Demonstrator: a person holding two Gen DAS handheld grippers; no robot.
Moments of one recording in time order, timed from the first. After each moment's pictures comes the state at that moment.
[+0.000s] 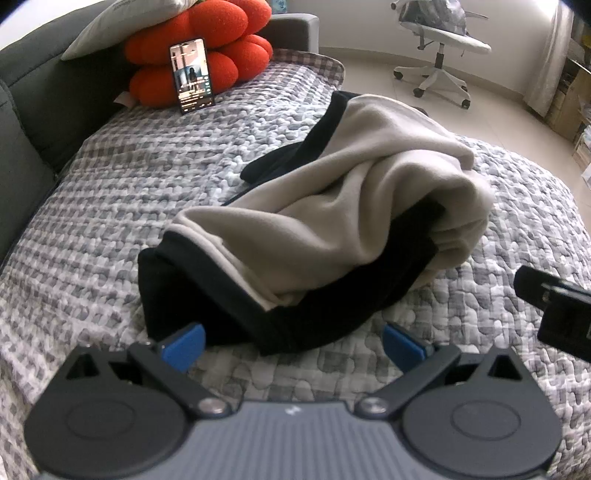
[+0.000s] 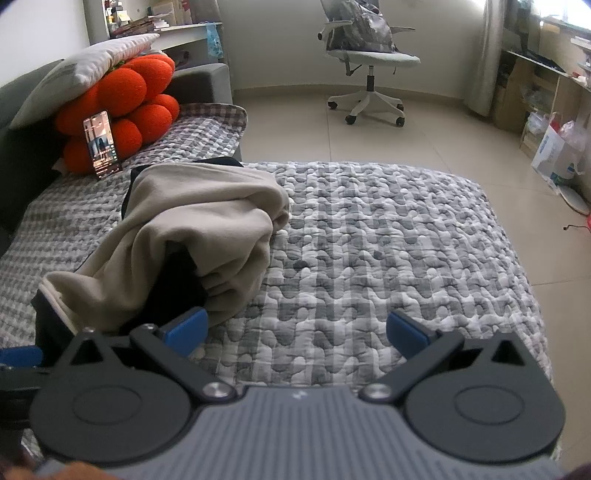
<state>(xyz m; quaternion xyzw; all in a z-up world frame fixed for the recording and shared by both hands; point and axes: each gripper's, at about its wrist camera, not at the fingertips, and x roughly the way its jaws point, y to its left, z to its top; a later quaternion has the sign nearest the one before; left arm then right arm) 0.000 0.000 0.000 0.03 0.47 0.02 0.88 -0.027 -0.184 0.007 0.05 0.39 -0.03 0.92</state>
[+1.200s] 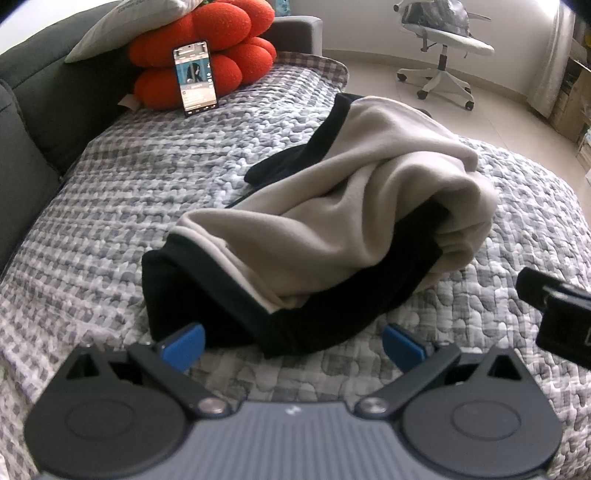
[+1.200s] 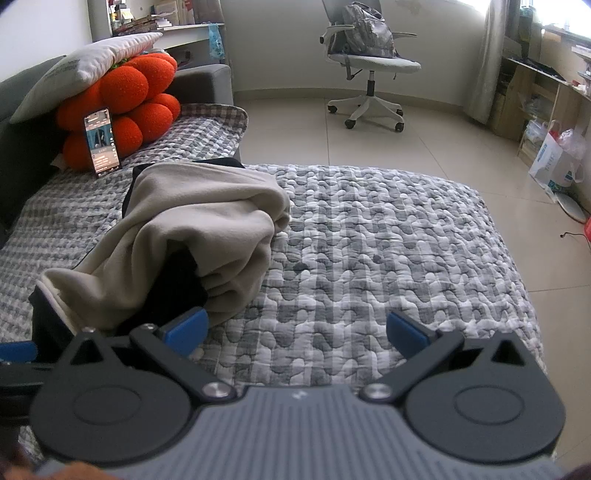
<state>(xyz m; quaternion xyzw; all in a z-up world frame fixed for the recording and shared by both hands) -0.001 0.001 0.001 0.04 0.47 0.02 0.88 -0.028 -0.180 0.007 0.04 0.38 -0.03 0.92</state>
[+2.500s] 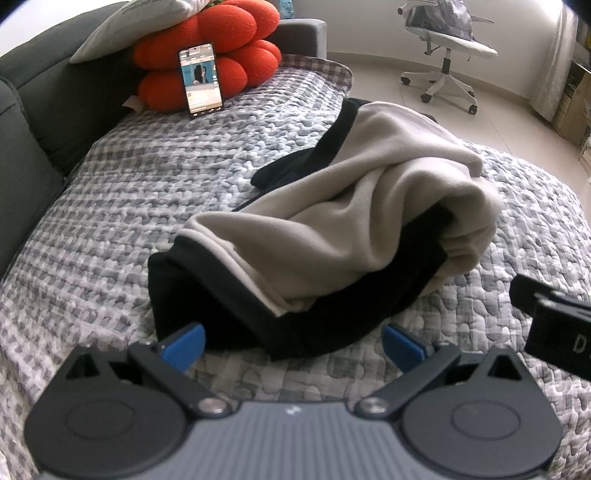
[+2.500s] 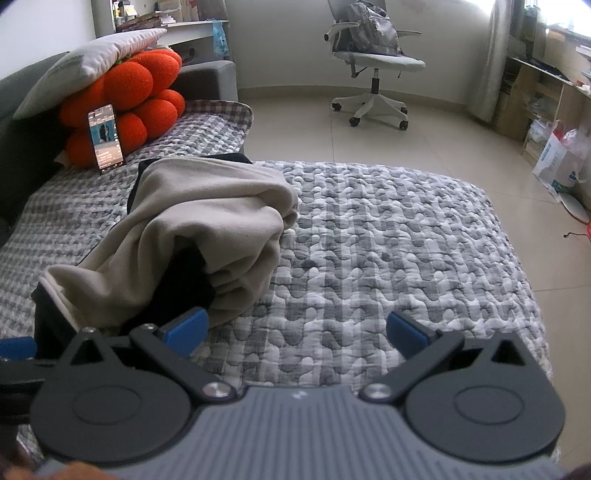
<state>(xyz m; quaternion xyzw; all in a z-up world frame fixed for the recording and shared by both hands) -0.001 0.004 0.002 0.03 0.46 0.03 0.89 -0.025 -0.175 0.005 0.04 0.38 -0.03 0.92</state>
